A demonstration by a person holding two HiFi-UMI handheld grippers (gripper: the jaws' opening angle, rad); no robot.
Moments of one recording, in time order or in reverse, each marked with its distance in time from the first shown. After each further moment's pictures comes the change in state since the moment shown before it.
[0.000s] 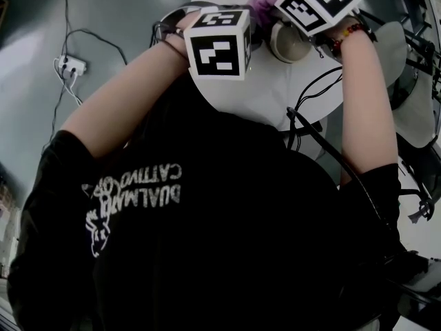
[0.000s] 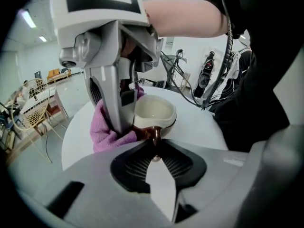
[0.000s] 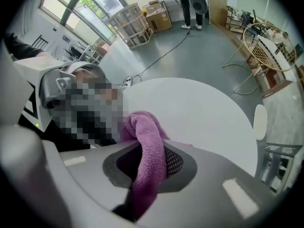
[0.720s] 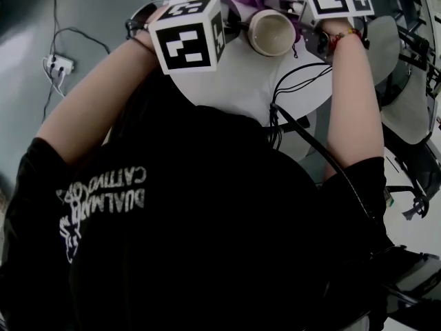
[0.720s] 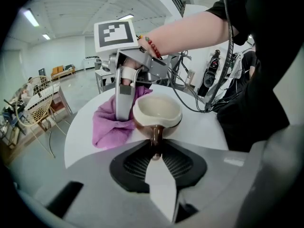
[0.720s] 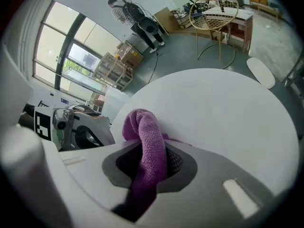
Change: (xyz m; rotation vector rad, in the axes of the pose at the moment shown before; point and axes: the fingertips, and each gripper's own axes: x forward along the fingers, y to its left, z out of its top) left arm 0.001 0.008 -0.006 -0.040 0.038 0.029; right arm 0.004 -0.040 -0.015 0.469 -0.372 0.232
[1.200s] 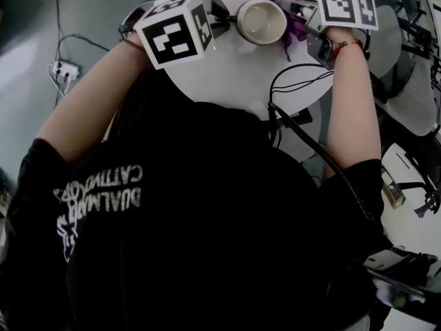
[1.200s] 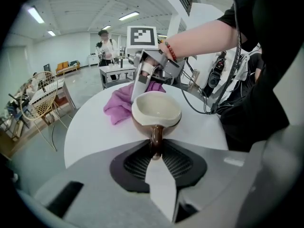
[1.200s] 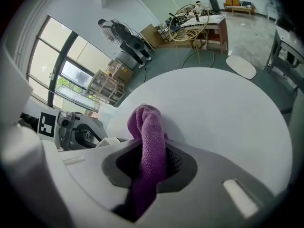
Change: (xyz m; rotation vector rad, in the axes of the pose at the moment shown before) left arm 0.008 -0.008 -0.001 -0.047 0.023 0.032; right arm -0.031 -0.033 -0.035 0.110 -0.197 -0.027
